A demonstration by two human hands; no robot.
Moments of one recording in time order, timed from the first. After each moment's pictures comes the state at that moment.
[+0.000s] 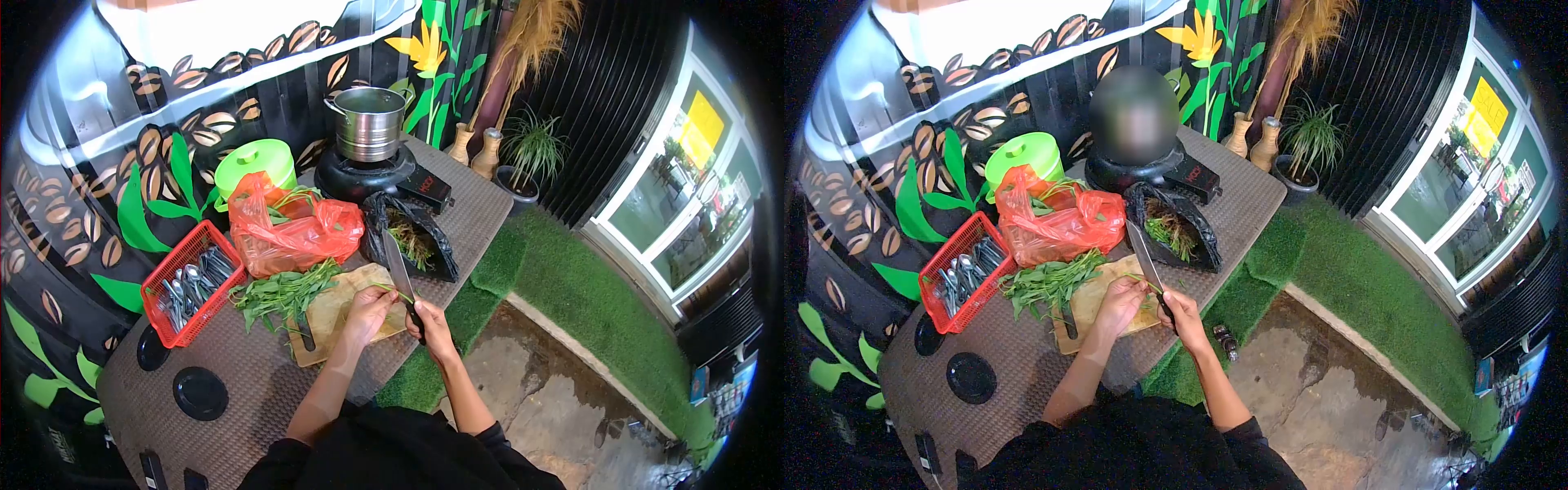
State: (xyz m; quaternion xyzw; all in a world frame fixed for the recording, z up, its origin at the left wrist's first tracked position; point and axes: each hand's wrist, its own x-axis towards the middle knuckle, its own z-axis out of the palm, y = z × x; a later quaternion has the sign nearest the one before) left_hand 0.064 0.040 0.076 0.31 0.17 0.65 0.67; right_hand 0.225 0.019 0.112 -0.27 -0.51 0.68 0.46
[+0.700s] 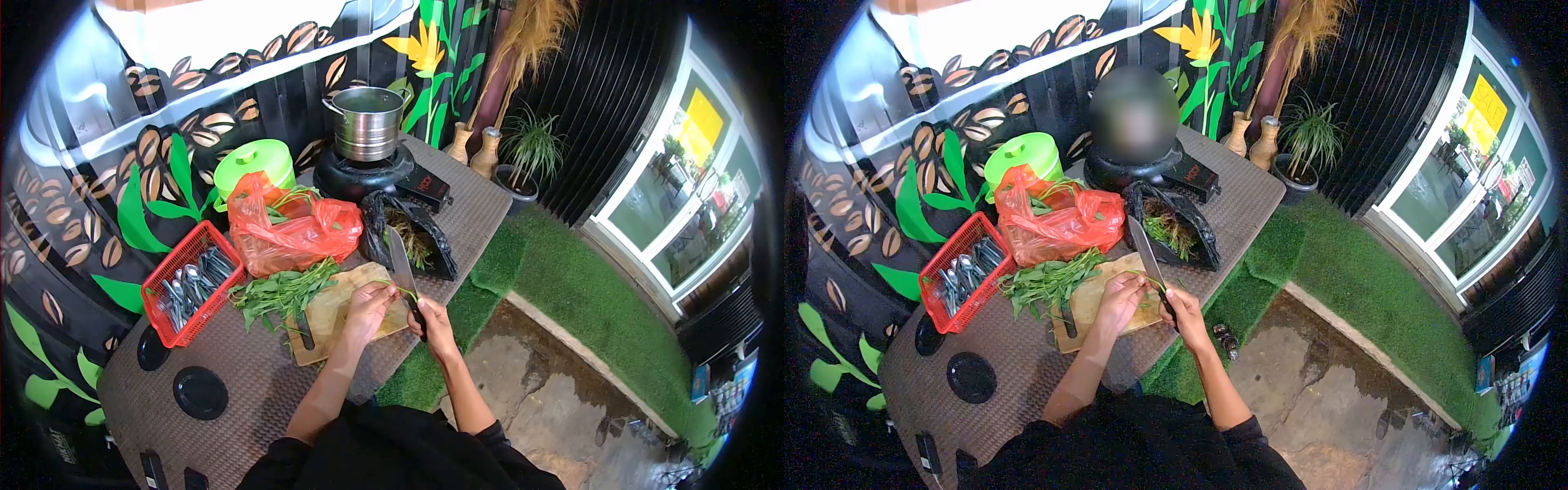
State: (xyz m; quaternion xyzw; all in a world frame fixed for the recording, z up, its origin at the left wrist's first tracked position) left_hand 0.068 0.036 0.092 0.29 0.19 0.66 0.66; right_hand 0.229 0.017 0.117 -0.28 -0.52 0.65 0.48
